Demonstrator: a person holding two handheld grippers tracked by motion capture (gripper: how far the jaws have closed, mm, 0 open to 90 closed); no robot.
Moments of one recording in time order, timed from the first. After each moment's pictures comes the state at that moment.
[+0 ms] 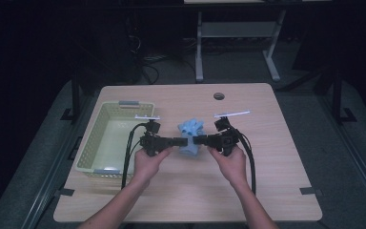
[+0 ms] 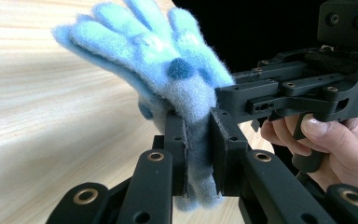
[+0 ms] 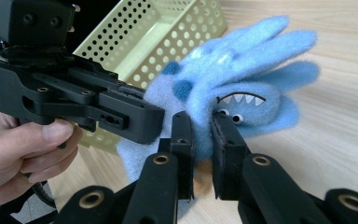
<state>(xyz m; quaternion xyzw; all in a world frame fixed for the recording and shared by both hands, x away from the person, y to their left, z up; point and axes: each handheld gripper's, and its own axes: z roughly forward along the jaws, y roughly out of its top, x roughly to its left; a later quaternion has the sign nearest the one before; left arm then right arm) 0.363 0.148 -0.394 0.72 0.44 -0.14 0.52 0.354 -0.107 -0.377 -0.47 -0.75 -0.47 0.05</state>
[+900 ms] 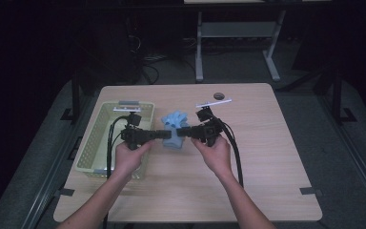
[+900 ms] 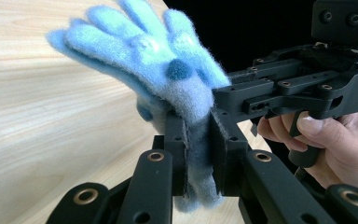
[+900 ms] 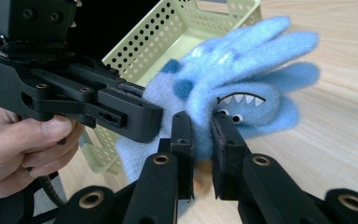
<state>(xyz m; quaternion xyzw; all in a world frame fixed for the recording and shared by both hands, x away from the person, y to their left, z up) 0.366 0.195 -0.365 0.71 0.45 -0.12 0.53 0.369 -0.062 -0.350 -0.44 -0.77 -0.47 0.05</state>
